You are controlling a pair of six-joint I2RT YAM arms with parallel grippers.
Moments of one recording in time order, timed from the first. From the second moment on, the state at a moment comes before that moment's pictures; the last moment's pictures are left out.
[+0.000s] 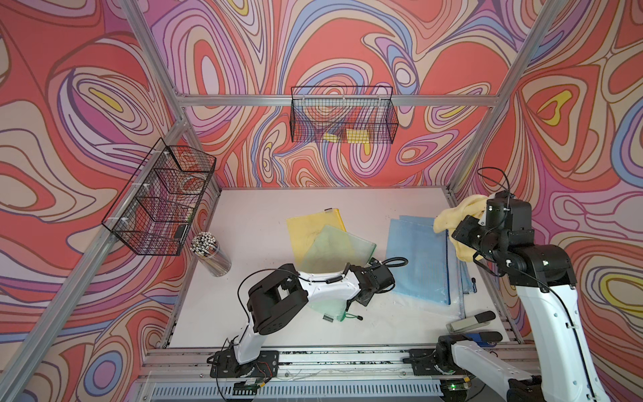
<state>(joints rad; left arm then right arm) -1.14 2.03 1.40 -0.70 -0.38 -0.51 0.08 1.02 1.51 -1.16 0.22 0.51</state>
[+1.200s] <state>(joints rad) -1.14 2.20 2.23 -0.90 -0.17 -0.47 0.08 1.04 1.58 -1.16 0.32 0.51</state>
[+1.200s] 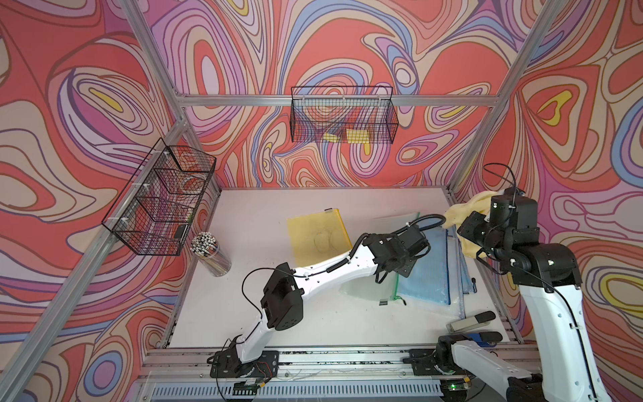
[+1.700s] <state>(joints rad) -1.13 2.63 2.50 -0.69 0.13 -0.55 0.08 1.07 1.68 -1.15 0.38 0.51</state>
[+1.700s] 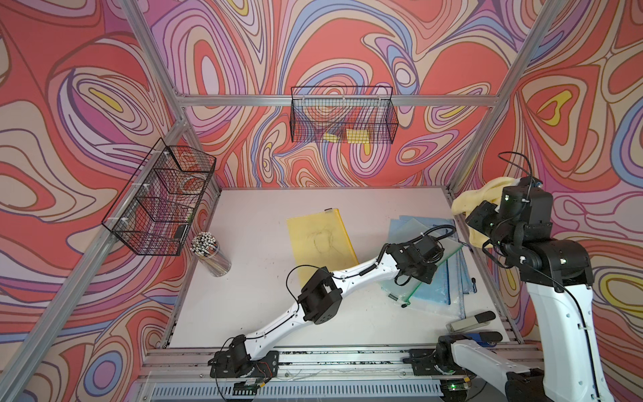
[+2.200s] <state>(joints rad) -1.00 2.00 1.57 -0.22 0.12 -0.66 0.08 1.10 1.52 -1.05 0.17 0.50</state>
